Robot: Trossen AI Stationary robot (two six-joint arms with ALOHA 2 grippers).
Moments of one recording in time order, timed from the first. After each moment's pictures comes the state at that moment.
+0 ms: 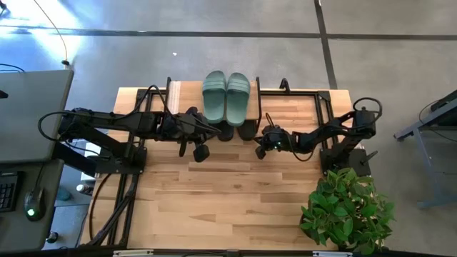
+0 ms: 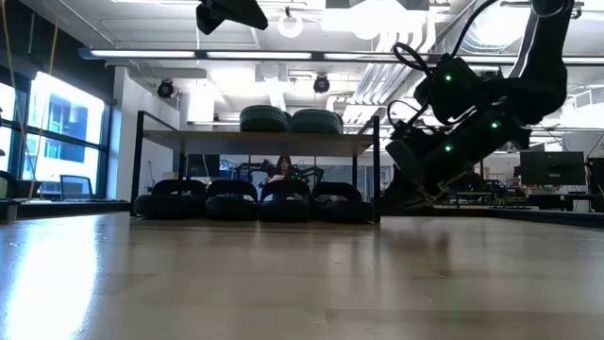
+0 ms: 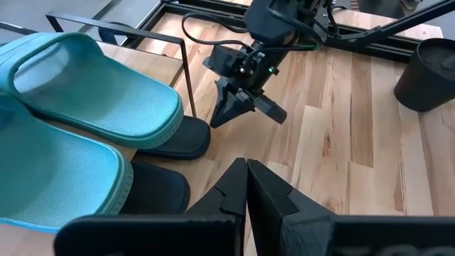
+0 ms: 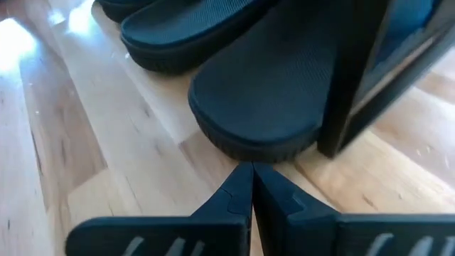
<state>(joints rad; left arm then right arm) 0.06 1.29 1.21 -0.57 -0.28 -0.23 -0.17 1.68 0.40 0.67 0.24 0.42</state>
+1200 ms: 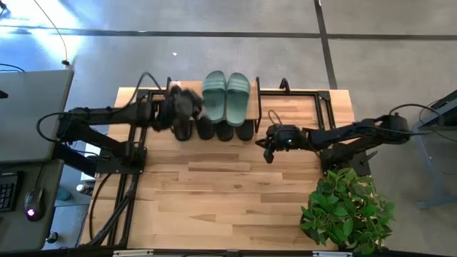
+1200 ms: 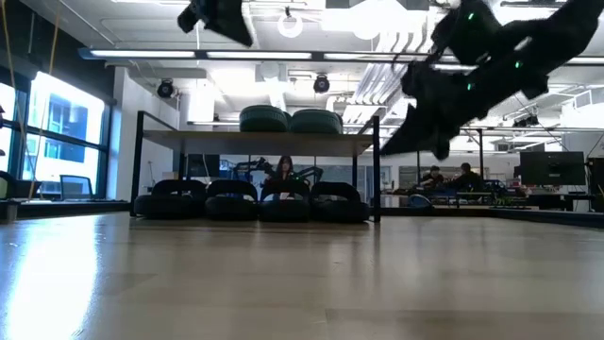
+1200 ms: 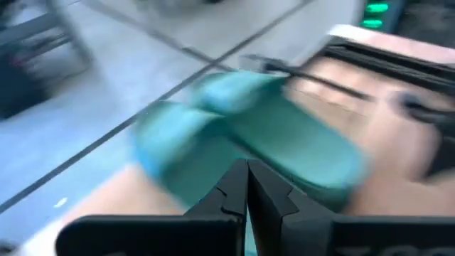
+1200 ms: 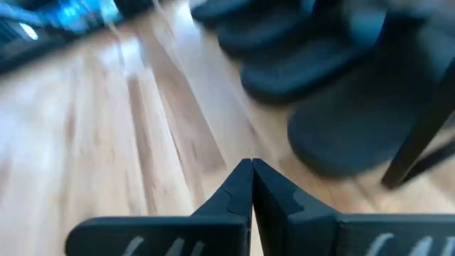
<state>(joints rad) 0.20 1.27 1.23 -0.58 -0.67 -0.25 -0.12 1.30 0.45 0.32 0.07 0.36</state>
